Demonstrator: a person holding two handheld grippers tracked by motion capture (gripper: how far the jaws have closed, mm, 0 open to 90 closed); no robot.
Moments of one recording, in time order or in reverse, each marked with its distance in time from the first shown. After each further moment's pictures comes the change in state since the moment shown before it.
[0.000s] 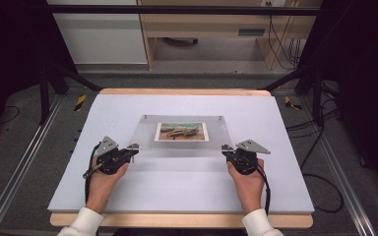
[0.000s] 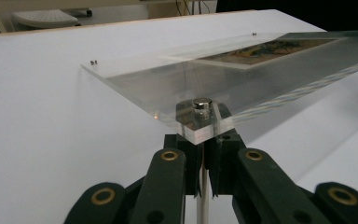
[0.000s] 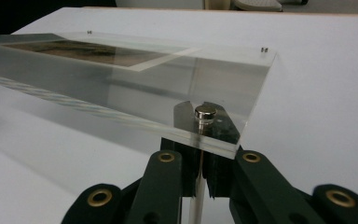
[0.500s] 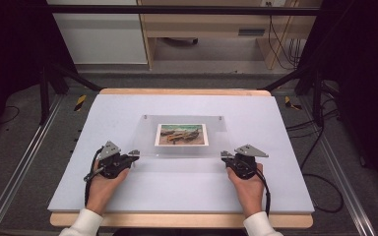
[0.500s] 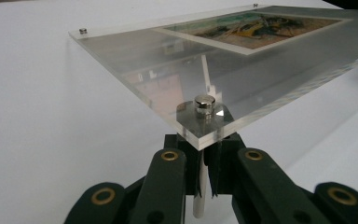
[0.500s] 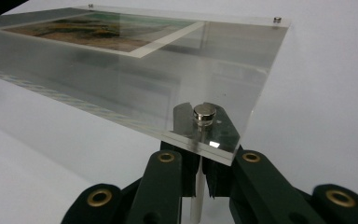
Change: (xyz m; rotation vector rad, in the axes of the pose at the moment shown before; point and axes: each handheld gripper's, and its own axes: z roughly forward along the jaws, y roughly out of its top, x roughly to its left) left arm 0.001 -0.014 0.004 0.066 -0.012 0.014; right arm -0.002 -0.017 0.004 0.057 0.026 -0.008
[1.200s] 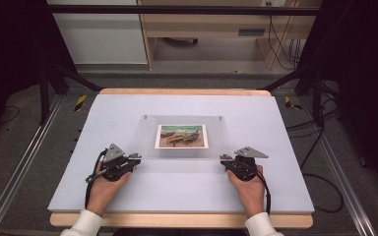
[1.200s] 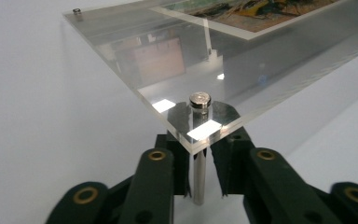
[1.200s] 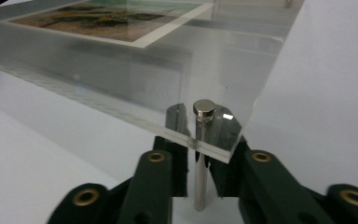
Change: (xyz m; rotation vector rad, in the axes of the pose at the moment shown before) left arm -0.005 -0.006 0.003 0.062 0.024 0.058; right arm -0.004 -0.007 0.001 0.046 0.038 0.007
